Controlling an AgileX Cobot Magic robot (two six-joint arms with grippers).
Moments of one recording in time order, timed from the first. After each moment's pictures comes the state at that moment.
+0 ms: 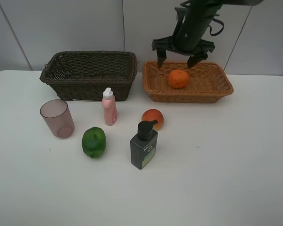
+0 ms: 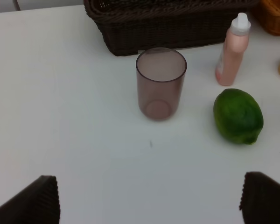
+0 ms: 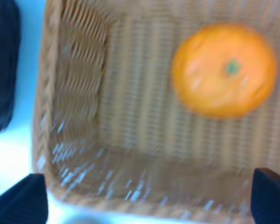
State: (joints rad) left arm -0.14 -0.01 -0.50 0.02 1.06 -0.04; right arm 0.43 2.12 -1.85 -0.10 1.03 0.36
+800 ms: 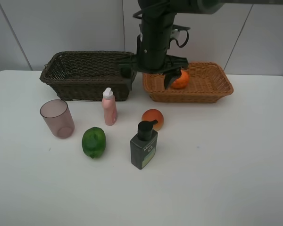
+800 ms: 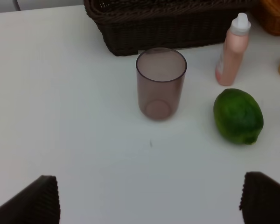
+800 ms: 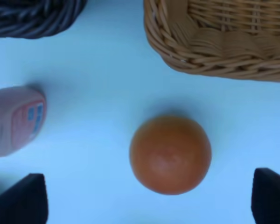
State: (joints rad) left arm -0.14 -0.01 -0.50 0.02 1.06 -0.04; right arm 0.70 2.12 -1.81 -0.22 1.16 0.70
